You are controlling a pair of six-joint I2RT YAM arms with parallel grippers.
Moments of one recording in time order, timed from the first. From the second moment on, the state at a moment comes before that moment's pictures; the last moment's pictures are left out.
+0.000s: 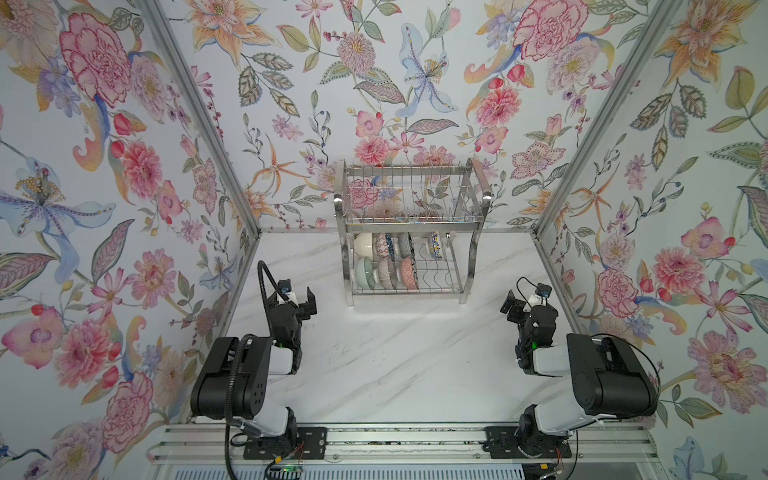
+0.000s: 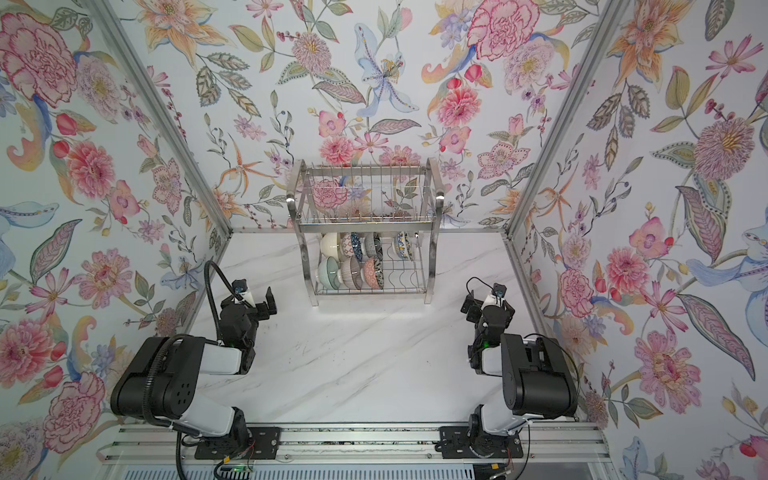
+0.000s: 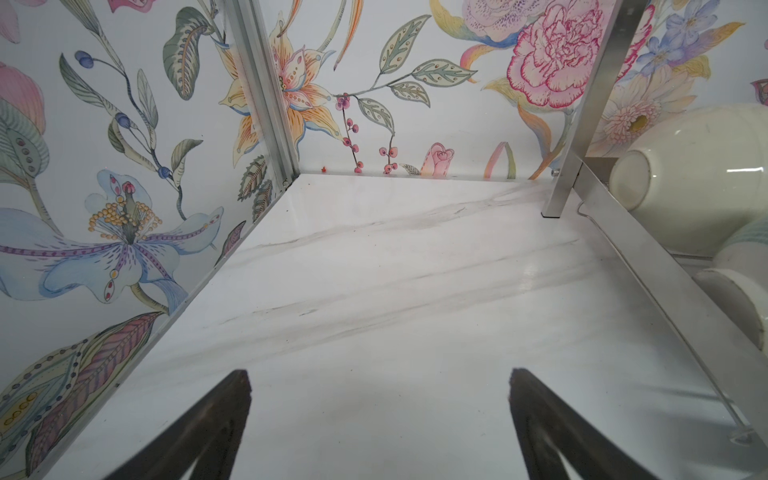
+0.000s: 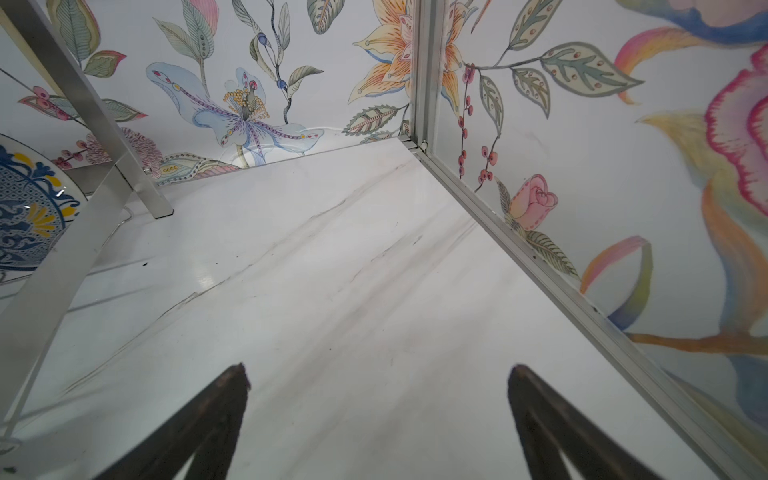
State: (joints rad) left arm -0.02 1.55 0.30 1.06 -0.21 0.02; right arm -0.07 1.55 0.29 1.03 0.20 0.10
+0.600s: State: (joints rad) left arm -0.02 1.55 0.30 1.07 -0.21 0.02; right arm -0.06 1.55 0.29 1.03 0.20 0.10
